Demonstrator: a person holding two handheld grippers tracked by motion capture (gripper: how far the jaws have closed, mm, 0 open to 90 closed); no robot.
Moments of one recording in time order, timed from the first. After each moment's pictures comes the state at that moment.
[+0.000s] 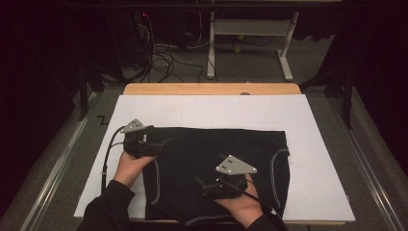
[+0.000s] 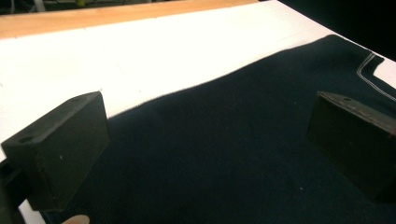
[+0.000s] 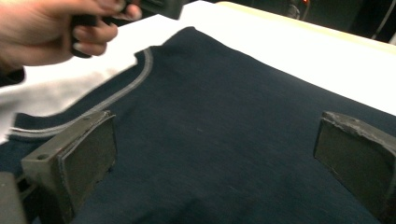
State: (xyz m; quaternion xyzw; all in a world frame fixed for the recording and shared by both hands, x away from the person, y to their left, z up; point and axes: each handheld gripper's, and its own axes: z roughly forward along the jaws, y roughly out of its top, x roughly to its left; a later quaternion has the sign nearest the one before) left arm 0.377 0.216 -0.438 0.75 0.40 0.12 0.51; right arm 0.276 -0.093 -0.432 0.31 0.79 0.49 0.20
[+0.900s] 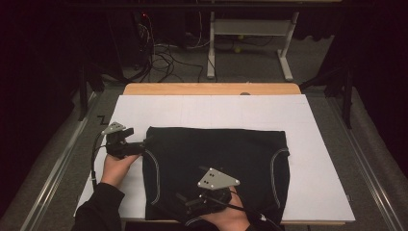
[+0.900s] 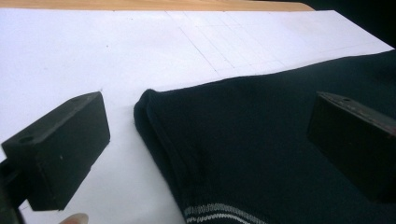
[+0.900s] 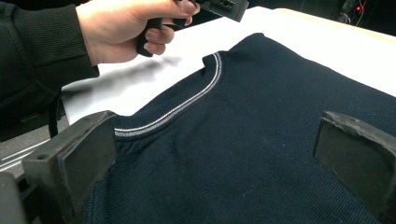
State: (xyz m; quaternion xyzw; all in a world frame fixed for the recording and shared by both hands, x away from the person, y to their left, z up) left arm 0.378 0.265 -0.453 0.71 0.48 0.15 0.49; right arm 0.248 -0.058 -0.438 0.26 0.81 0.51 0.15
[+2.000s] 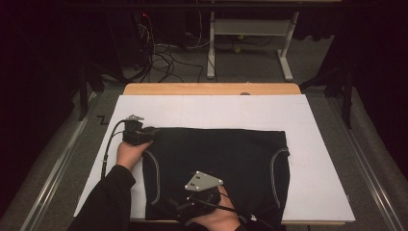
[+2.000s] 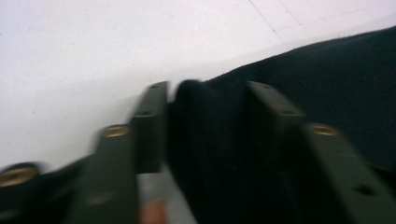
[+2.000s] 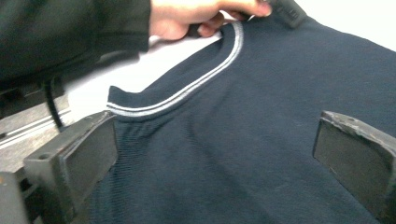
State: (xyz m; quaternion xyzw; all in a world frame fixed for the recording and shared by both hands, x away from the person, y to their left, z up) left arm 0.447 0.250 -0.488 0.75 0.52 0.08 0.41; right arm 0.249 -0.031 -0.453 0.26 0.84 0.46 0.13
